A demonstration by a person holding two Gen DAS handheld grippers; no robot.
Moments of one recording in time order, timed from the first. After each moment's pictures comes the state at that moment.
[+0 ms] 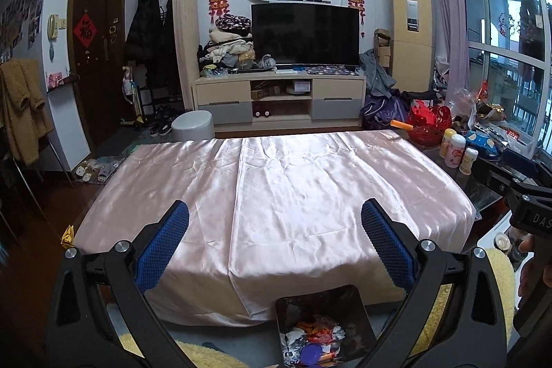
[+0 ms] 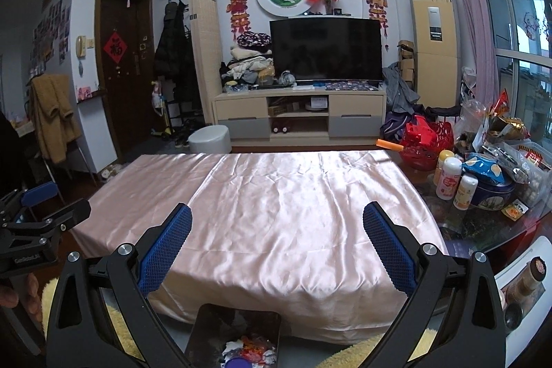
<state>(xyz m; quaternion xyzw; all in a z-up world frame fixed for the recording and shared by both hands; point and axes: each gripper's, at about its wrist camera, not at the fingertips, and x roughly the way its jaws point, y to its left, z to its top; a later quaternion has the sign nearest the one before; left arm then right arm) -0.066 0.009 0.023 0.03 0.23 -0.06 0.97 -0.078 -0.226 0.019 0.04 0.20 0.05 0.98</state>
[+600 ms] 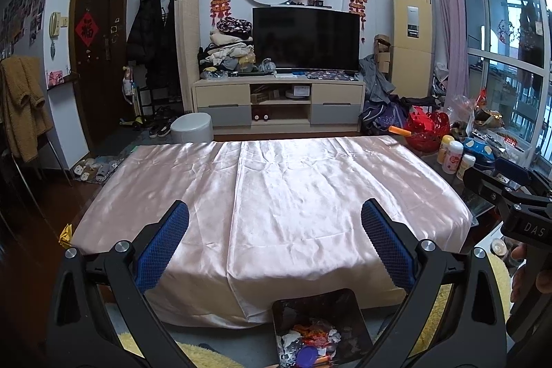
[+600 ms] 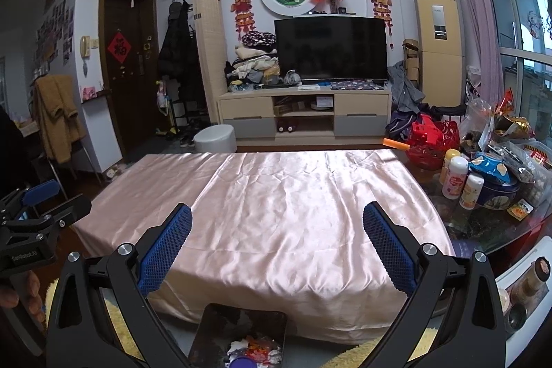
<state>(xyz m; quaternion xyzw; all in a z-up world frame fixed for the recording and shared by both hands) -0.071 0.011 0.029 0.02 0.22 -0.06 0.97 -0.078 -0.218 0.022 0.04 0.20 0.06 0.98</state>
